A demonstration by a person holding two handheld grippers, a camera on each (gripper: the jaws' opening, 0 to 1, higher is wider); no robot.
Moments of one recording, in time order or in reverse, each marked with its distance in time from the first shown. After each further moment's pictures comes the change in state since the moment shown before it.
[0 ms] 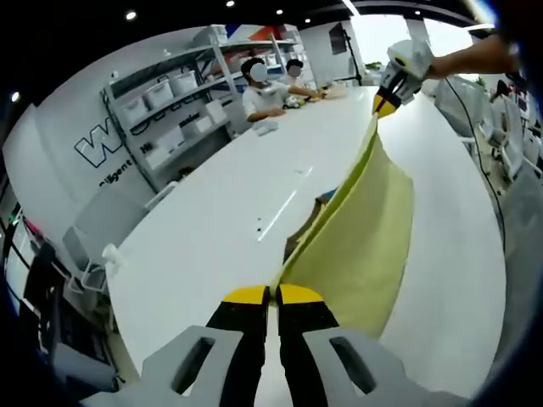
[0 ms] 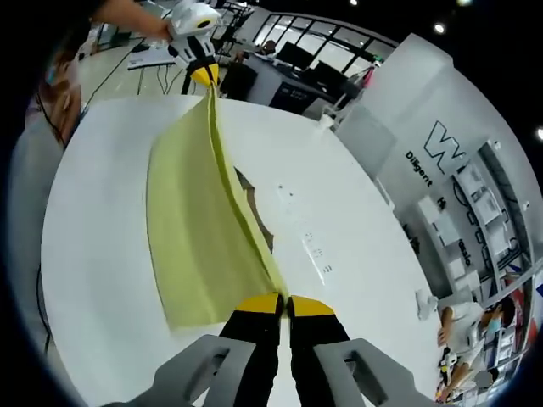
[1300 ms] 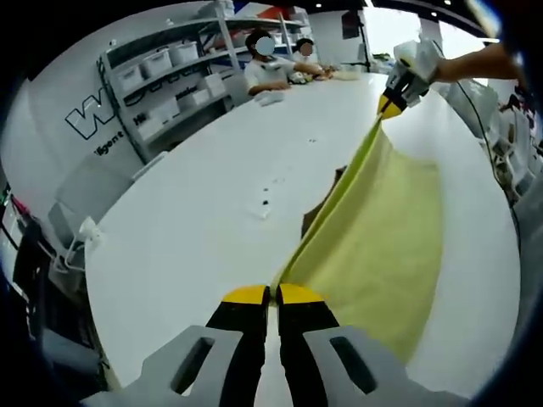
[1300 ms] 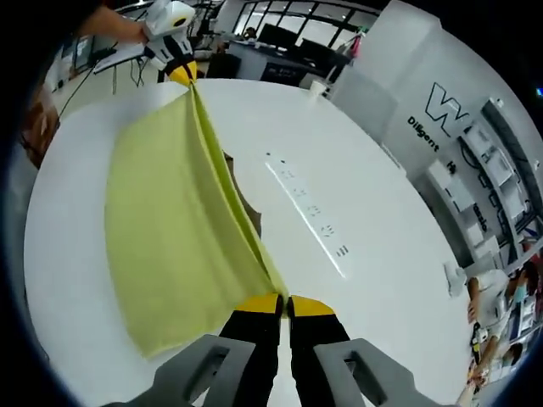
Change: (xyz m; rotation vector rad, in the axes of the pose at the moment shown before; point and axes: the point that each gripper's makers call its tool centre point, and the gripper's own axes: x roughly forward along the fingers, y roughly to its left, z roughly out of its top) left arm 0.084 0.031 -0.045 -0.080 0.100 -0.047; right arm 0.088 -0.011 -0.036 0.145 0.072 0.048
